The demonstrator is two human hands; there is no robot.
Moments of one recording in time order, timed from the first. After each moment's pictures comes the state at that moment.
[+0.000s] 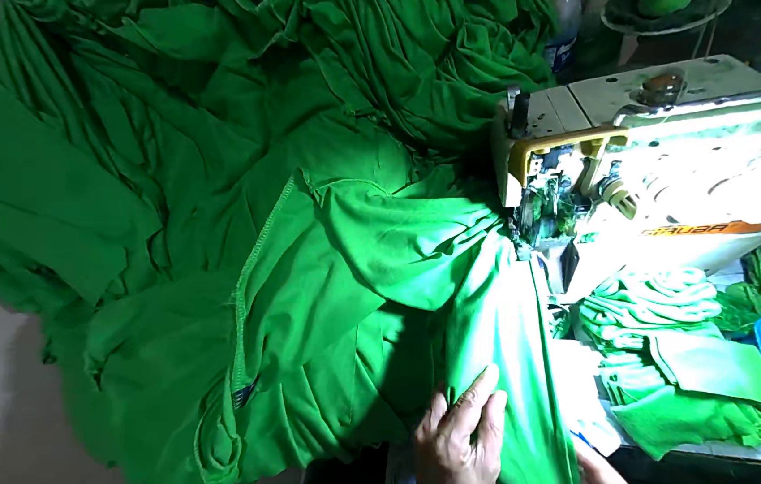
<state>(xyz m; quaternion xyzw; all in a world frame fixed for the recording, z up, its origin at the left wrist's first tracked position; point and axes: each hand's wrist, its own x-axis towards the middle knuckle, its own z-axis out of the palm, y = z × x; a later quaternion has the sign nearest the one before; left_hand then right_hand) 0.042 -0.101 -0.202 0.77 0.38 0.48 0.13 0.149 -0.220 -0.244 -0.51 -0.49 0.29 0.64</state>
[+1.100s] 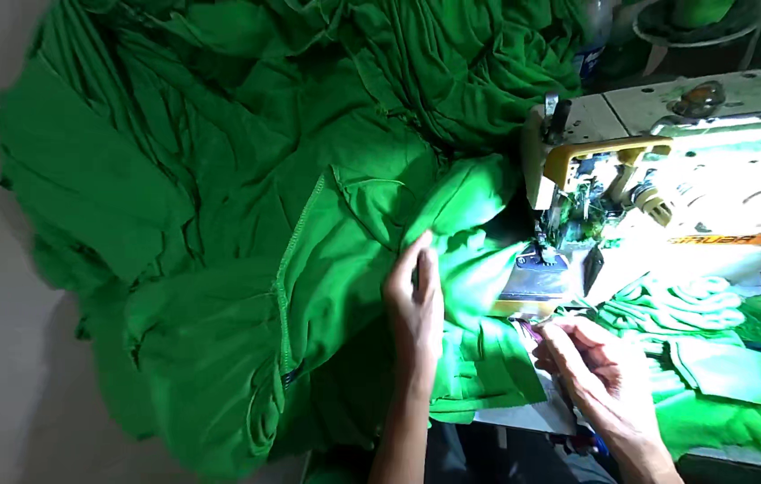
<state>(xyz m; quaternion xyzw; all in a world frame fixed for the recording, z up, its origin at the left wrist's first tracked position) 0.054 0.010 -0.160 0.66 0.43 0.50 0.36 0.187 -0.117 -0.210 -0.58 -0.49 0.16 0.63</state>
